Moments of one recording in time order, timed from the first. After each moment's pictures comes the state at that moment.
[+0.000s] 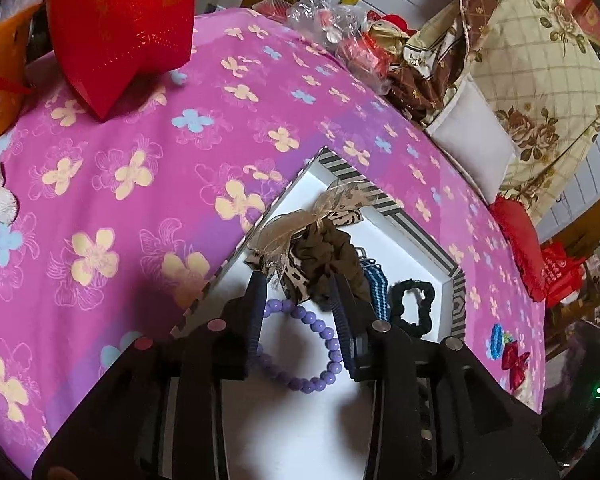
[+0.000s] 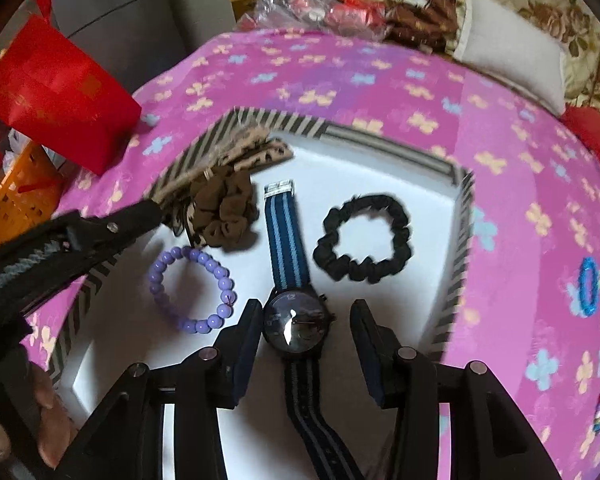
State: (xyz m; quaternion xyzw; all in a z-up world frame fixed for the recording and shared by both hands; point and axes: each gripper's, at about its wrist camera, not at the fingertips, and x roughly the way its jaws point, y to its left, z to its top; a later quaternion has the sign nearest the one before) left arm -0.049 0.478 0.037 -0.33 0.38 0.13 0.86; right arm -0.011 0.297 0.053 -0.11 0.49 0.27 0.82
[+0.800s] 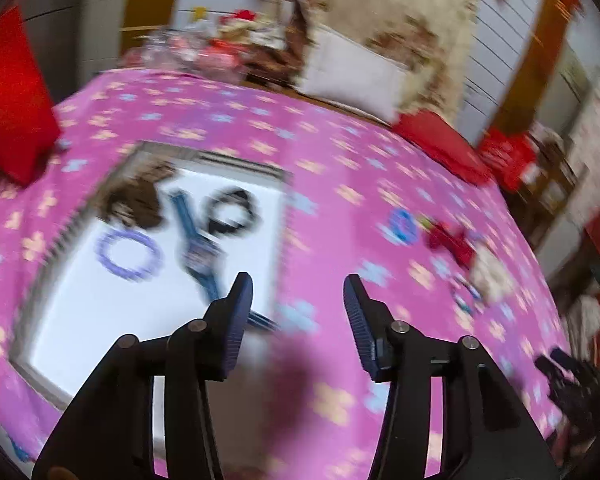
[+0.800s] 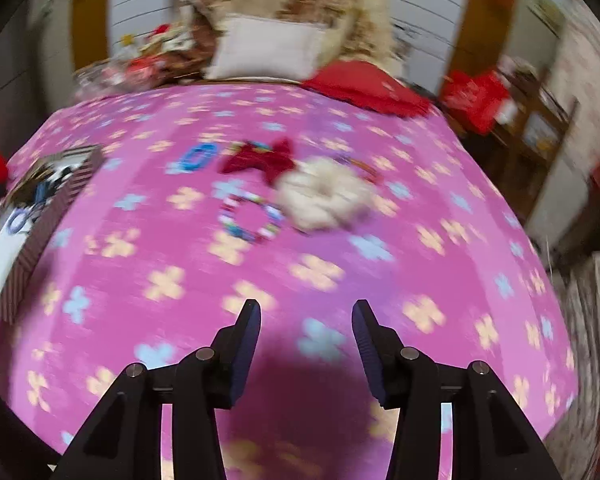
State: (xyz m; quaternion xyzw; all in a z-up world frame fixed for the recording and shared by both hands) left arm -0.103 0.272 0.097 -0.15 0.38 -0.01 0.91; right arm -0.132 -0.115 0.090 -0.06 0.44 0.00 0.90
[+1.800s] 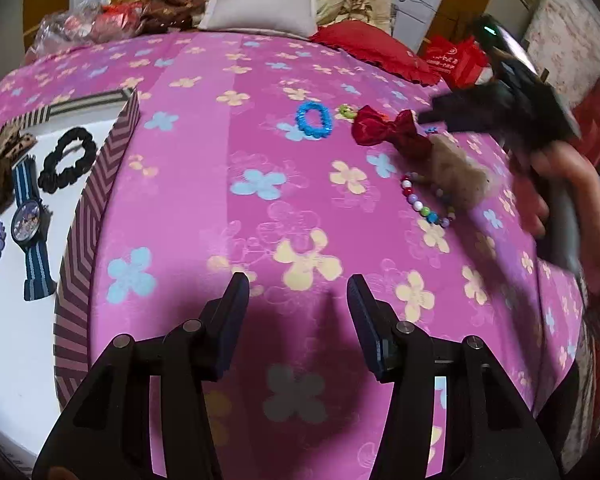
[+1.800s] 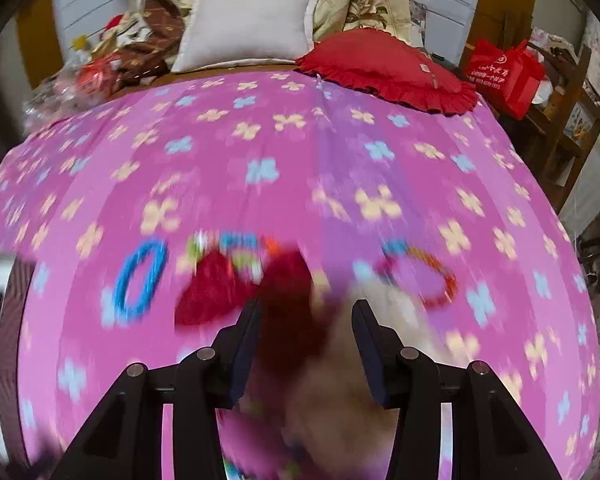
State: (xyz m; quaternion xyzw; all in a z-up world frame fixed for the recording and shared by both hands) left arm -0.051 0.173 0.020 -0.08 0.45 -0.12 0.88; right arm 0.134 -0.050 0.065 -0.04 0.50 0.00 0.87
